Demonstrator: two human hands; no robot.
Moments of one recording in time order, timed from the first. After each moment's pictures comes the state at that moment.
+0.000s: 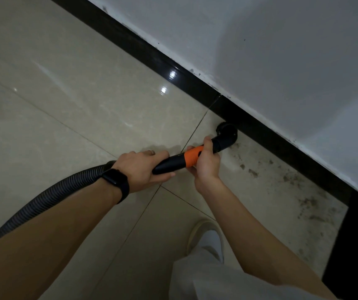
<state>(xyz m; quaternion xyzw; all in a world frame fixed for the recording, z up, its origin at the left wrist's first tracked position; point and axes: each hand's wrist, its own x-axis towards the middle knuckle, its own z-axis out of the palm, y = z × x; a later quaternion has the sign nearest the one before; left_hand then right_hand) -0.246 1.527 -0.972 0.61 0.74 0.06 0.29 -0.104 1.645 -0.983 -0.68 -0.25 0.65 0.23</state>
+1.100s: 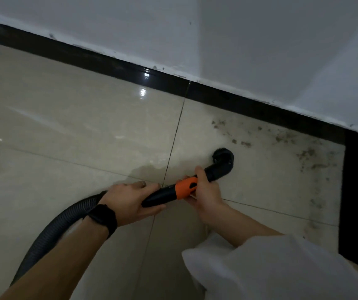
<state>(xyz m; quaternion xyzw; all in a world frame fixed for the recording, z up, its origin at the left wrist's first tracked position) -0.254 1.477 -0.974 0.74 0.62 0.01 0.28 -0.060 1.562 -0.955 -0.71 -0.09 0.66 0.22</state>
